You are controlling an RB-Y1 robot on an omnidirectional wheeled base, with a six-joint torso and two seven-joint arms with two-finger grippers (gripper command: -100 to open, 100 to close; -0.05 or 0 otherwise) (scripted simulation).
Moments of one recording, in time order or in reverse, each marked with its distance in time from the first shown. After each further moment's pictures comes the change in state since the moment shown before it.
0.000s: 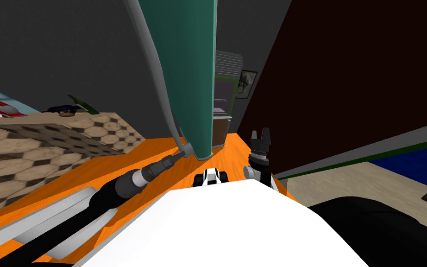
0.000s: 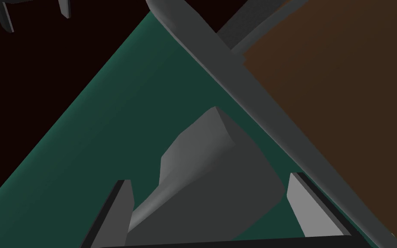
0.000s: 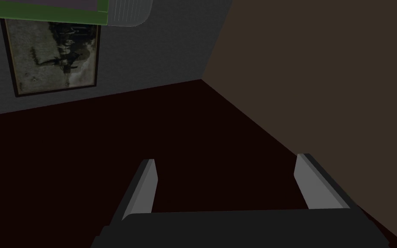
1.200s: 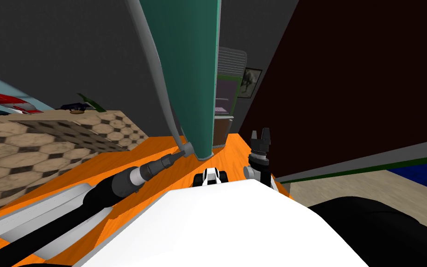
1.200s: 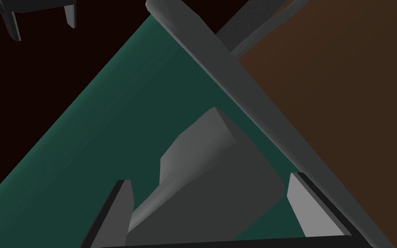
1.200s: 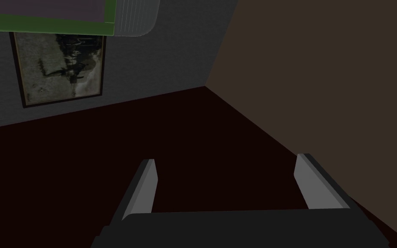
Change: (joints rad) left arm 0.049 0.071 0.096 -0.020 0.033 0.006 0.041; right arm 0.000 0.000 0.000 0.000 0.000 0.000 0.000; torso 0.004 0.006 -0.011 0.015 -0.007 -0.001
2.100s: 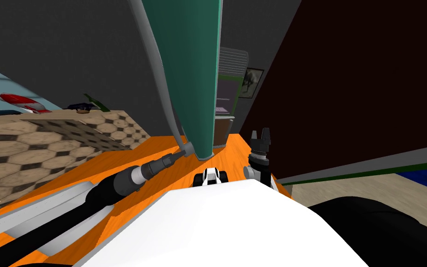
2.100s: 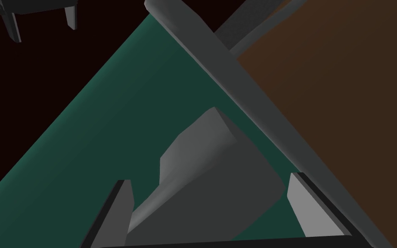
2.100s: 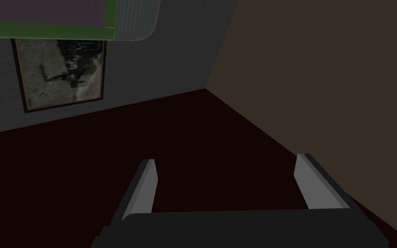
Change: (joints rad) left arm -0.016 0.018 -0.006 0.001 0.009 0.010 0.003; right arm 0.000 0.000 0.000 0.000 0.000 0.000 0.000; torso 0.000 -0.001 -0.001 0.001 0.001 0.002
